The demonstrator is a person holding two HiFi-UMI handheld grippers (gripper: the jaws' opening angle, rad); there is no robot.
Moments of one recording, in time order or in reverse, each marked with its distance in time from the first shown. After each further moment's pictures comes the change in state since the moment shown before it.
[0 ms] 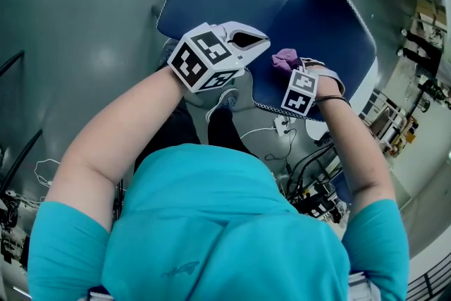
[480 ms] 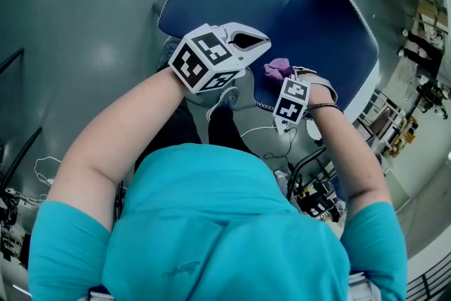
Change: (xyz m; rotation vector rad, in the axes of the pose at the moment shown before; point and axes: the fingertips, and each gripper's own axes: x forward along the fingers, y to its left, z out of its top) left arm -0.002 0.004 -0.006 -0.021 -0.004 -0.001; right arm 0.000 0.033 0.028 0.014 -0.021 0.084
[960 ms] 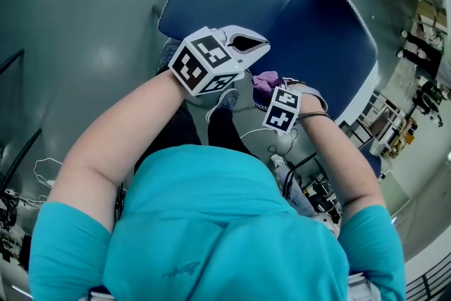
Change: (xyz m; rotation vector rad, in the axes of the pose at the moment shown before) left arm -0.002 -0.002 -0.002 -0.004 -0.004 -0.001; right arm -0.008 0.038 0.035 0.058 -0.074 0.110
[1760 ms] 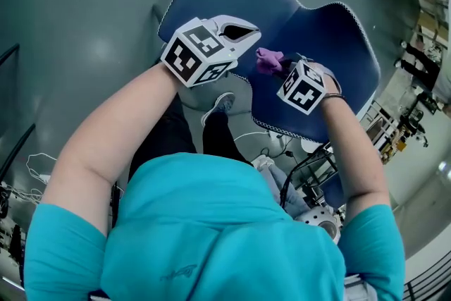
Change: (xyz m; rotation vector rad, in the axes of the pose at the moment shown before) left arm -0.013 0.084 0.004 -0.033 -0.011 0.116; right arm -0.046 -0.125 0.030 0.097 -0.199 -0.066
